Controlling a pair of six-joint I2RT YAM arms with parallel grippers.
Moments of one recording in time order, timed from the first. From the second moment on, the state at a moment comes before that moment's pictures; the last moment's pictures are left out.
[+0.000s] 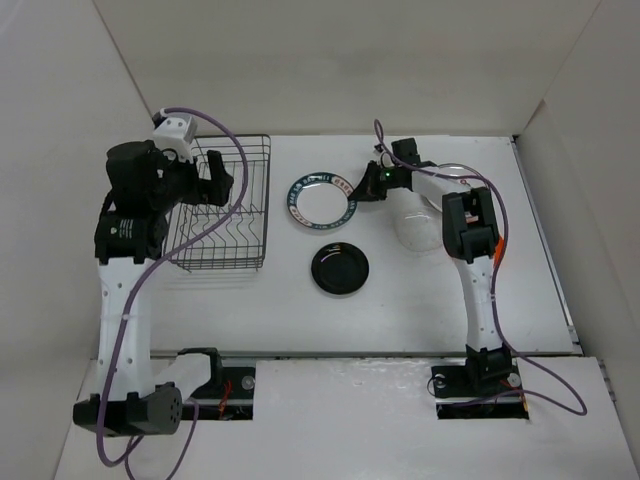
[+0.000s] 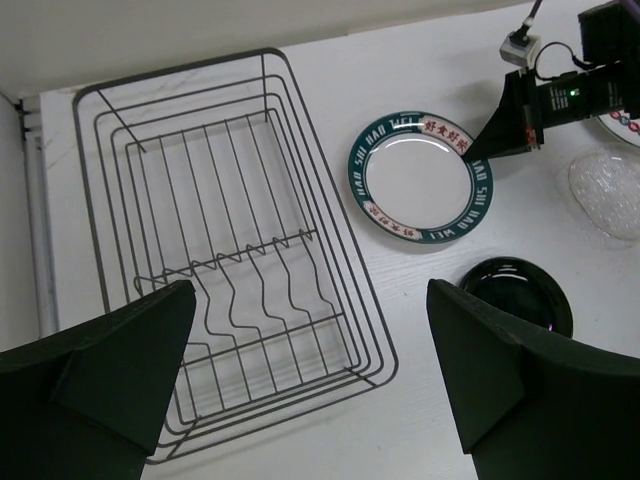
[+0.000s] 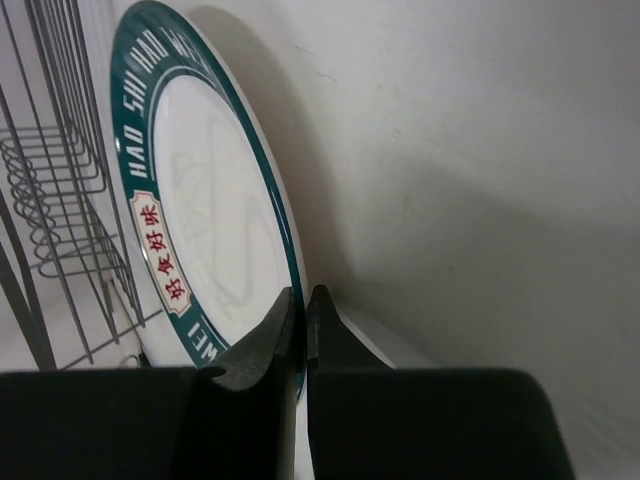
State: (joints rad) left arm 0.02 1.05 1.42 -0.71 0.32 0.05; right arm 0.24 2.51 1.99 -0.35 -0.75 0.49
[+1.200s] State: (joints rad) left arm -0.22 1.68 1.86 -0.69 0.65 -0.02; right arm 0.33 1.84 1.67 0.02 -0.77 0.45
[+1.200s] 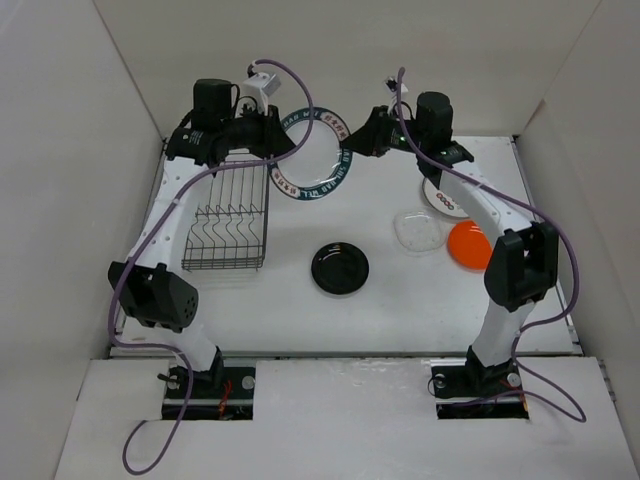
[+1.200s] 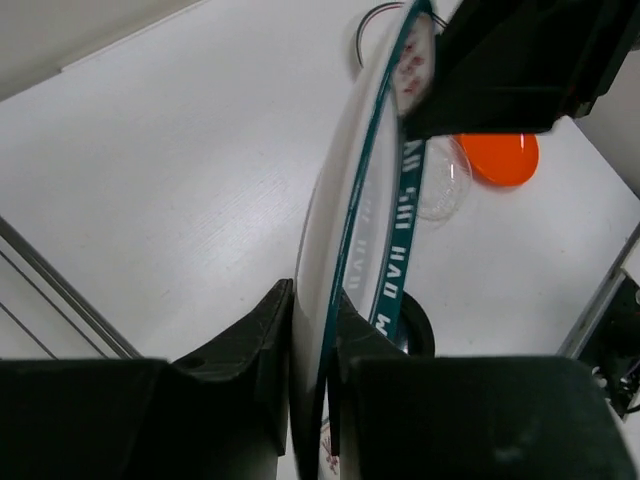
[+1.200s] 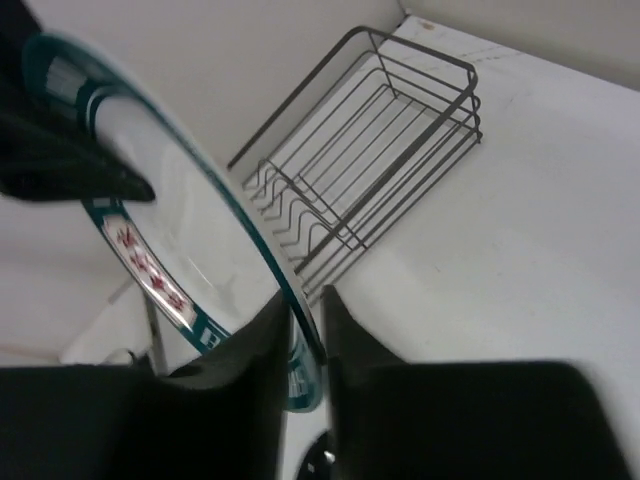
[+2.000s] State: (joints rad) left arm -0.14 1.04 1.27 -0.52 -0.46 0.23; right arm 0.30 1.82 1.54 -0.05 -0.54 0.45
